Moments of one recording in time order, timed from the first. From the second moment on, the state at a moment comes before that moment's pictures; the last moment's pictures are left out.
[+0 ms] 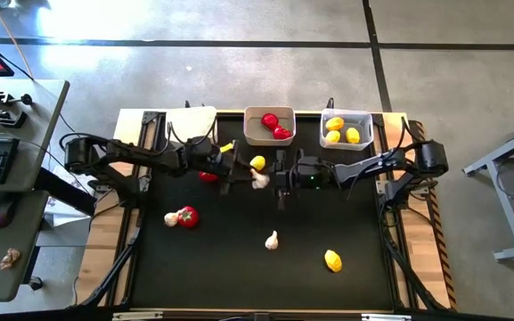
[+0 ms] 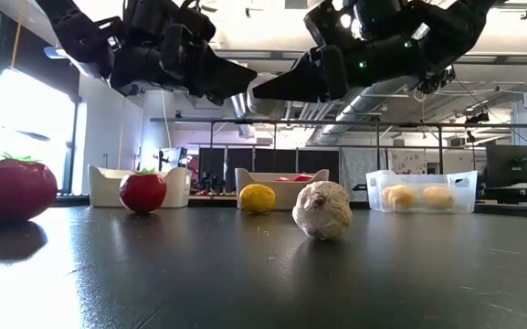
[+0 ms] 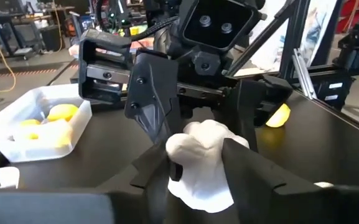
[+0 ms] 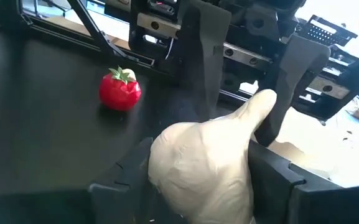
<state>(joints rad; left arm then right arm) 0.23 1.49 0.61 0.72 0.39 0.15 -0.03 1.63 0.76 0.67 0.00 -0.36</state>
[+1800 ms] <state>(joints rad) 0.43 1.41 0.61 0.65 0.39 0.23 -0.04 1.63 0.76 0.49 0.32 -0.23</state>
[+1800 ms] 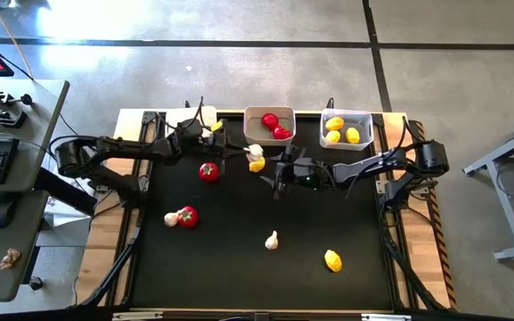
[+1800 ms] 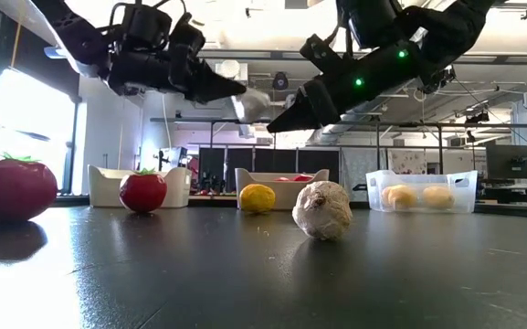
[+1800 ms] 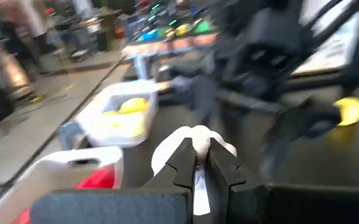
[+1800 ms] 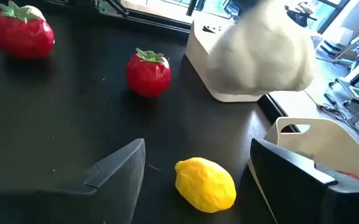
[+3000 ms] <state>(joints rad) 0.84 1.23 0.61 -0.01 -0.20 0.17 -0.07 1.63 0.76 0.51 0.31 -0.15</state>
